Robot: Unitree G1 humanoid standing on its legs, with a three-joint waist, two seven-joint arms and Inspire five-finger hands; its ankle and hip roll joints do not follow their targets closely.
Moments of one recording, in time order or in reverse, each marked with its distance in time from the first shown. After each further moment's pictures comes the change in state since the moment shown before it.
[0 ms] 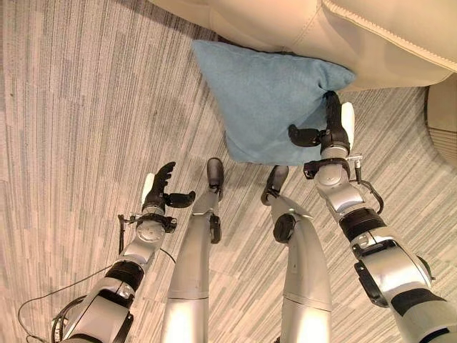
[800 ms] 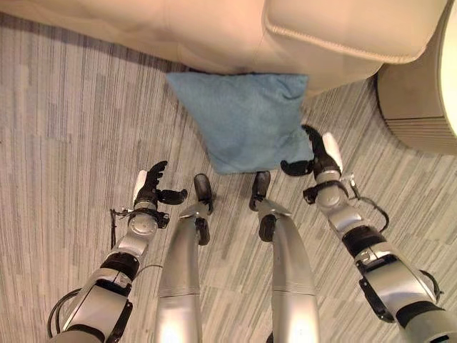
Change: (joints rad) left arm -0.062 0.028 0.034 0.130 0.034 0.035 -0.046; right arm 0.096 -0.046 0.039 -0.003 -0.094 -0.008 0.115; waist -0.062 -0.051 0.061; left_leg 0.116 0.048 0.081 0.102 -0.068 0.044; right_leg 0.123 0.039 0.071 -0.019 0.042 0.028
